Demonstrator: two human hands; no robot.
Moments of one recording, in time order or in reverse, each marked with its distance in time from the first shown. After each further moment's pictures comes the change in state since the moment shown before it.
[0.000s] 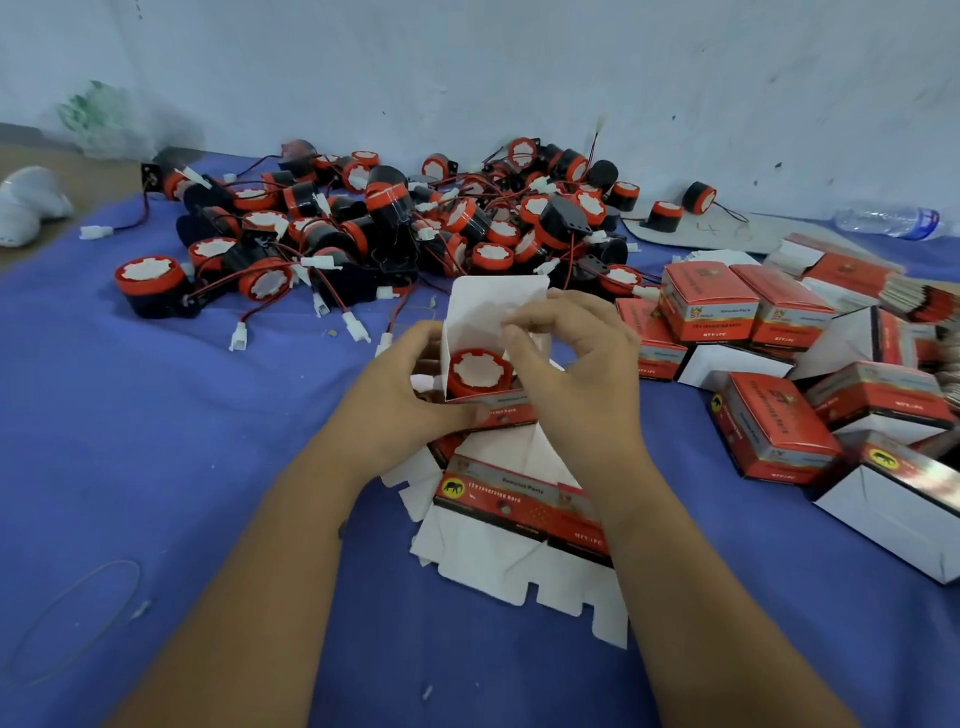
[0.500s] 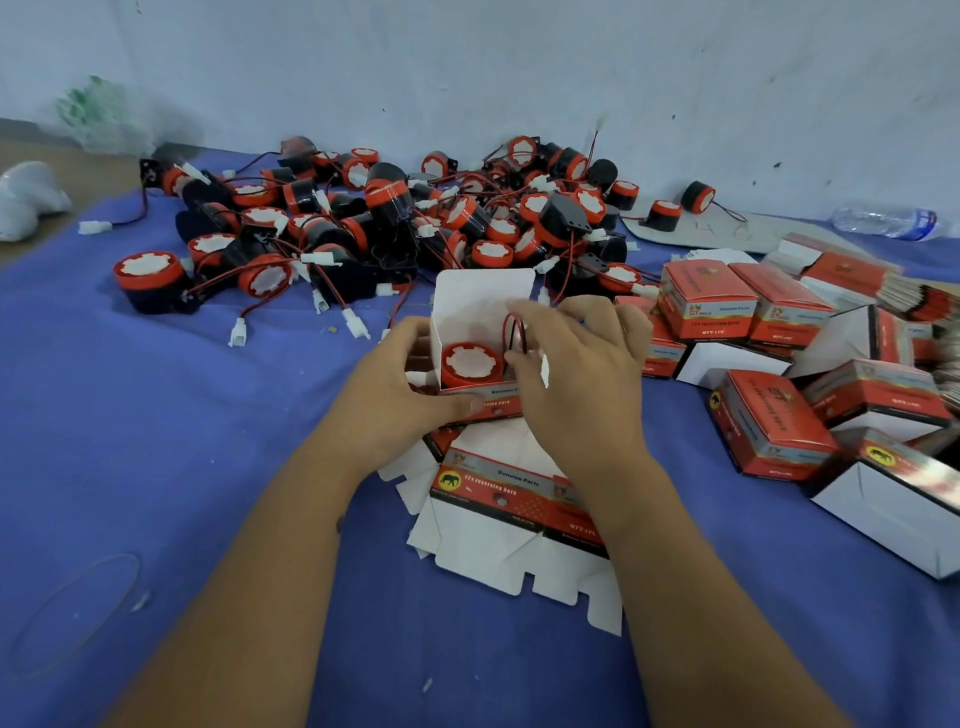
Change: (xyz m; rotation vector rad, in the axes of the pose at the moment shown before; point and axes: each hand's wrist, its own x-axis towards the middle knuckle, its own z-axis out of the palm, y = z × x) left_hand 0.001 -0.003 -0.001 -0.004 0.042 -0.036; right_hand -0.002 0.012 -0.002 -0.580 0.026 -0.383
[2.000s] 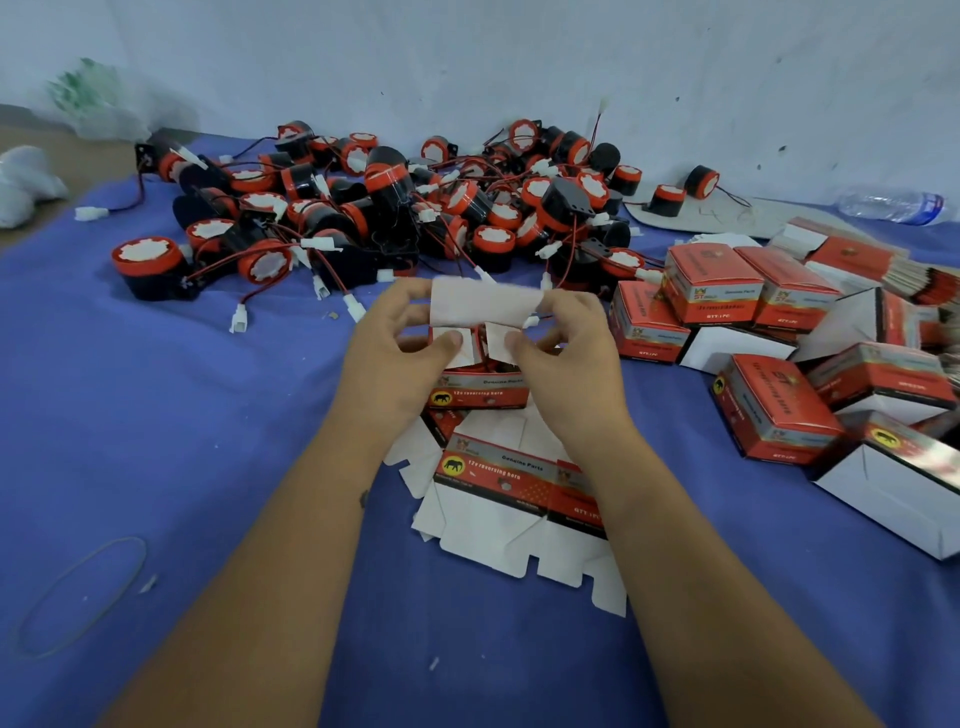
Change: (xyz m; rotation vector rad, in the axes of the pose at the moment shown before) left_hand 0.005 0.008 0.011 -0.167 0.240 0.031; right_hand 0.002 -0.002 0.015 0.666 -0.224 0.549
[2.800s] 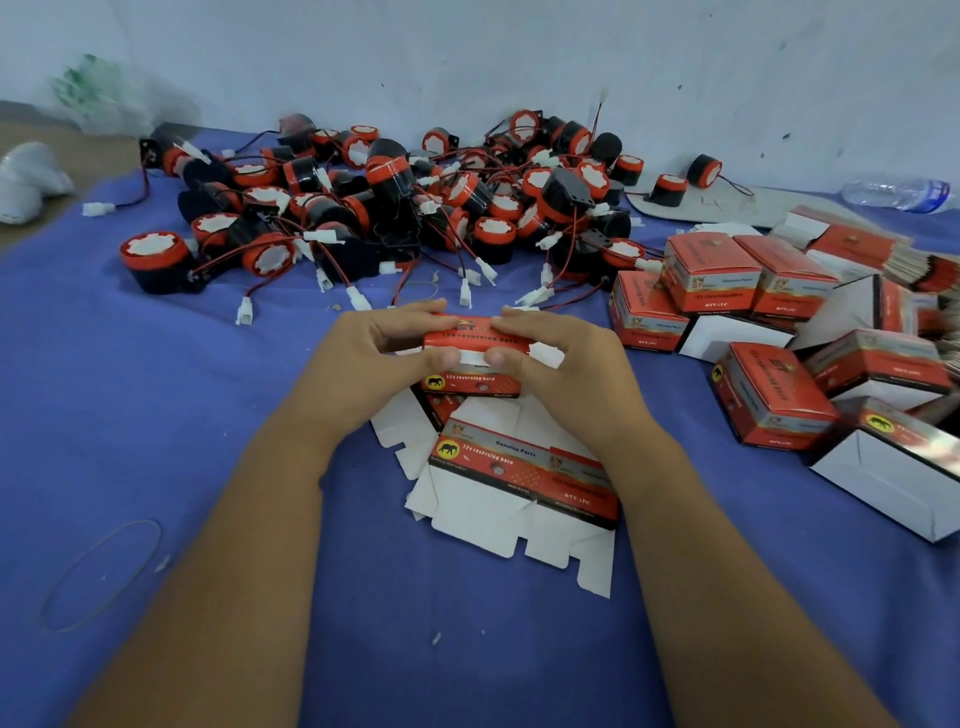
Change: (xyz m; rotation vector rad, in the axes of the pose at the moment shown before) left_hand 0.000 -0.003 -0.032 0.043 -0.250 -0.059; right_hand -0.005 0.011 -0.018 -0.160 -0.219 -0.070
